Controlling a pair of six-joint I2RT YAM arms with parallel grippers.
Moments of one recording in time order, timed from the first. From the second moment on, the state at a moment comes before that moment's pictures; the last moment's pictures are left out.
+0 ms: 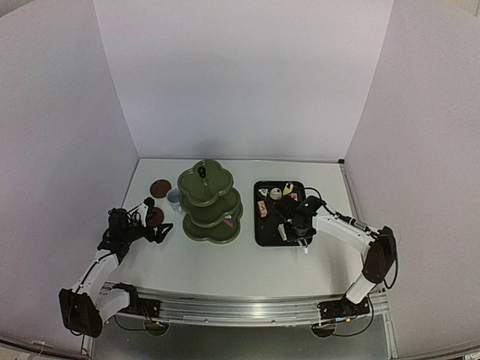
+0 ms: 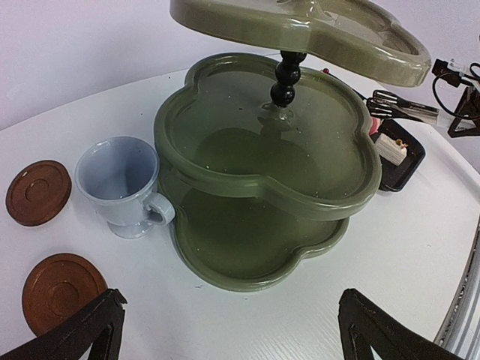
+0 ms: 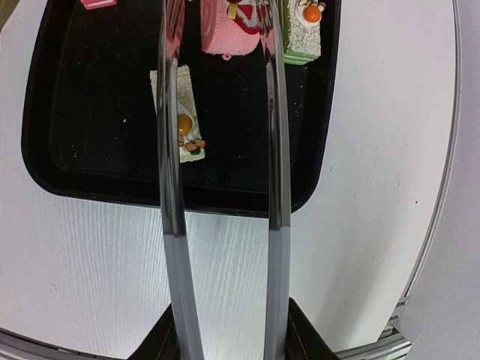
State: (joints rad) left arm -0.10 0.95 0.52 -0.06 0.59 0.14; right arm 0.76 1.68 1.41 -1.18 0.30 0.55
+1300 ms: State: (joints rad) left arm -0.10 0.95 0.52 -0.06 0.59 0.18; right arm 0.72 1.67 1.36 -1.12 0.23 0.55
